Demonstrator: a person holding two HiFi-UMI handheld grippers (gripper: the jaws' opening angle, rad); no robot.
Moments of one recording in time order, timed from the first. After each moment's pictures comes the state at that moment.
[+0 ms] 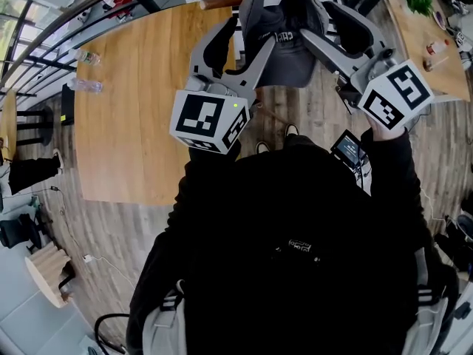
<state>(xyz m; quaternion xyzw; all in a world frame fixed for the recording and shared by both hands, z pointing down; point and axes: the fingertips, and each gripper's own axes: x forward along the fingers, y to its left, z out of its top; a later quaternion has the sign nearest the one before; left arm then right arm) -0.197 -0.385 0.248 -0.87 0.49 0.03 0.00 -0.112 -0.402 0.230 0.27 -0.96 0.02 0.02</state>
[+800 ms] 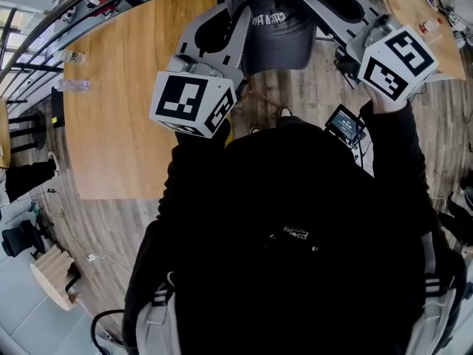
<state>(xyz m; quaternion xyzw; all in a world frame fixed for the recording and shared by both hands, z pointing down) -0.193 -0.387 0.241 -0.89 0.46 0.04 0.01 -0.118 -0.409 0.227 0.26 -0.97 0.02 0.05</state>
